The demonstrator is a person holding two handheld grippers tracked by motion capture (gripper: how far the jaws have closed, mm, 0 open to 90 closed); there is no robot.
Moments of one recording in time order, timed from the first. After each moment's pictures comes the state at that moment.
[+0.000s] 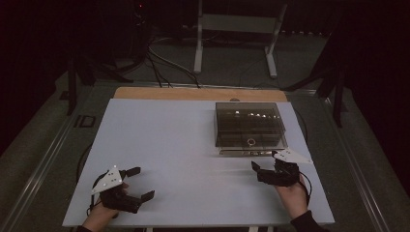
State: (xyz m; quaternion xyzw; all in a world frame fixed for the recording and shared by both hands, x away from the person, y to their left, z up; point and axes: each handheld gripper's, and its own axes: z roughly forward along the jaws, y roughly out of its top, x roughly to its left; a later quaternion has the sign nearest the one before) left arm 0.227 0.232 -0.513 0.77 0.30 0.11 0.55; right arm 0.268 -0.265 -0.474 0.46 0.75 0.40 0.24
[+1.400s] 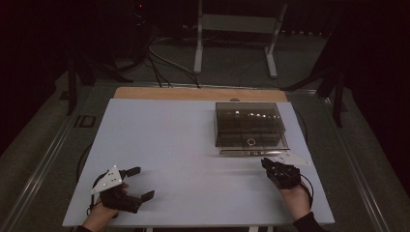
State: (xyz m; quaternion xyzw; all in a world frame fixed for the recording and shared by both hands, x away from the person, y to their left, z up) left arm 0.227 0.232 -0.513 0.77 0.30 0.11 0.55; right arm 0.264 -0.269 -0.482 0.47 0.77 0.36 0.25
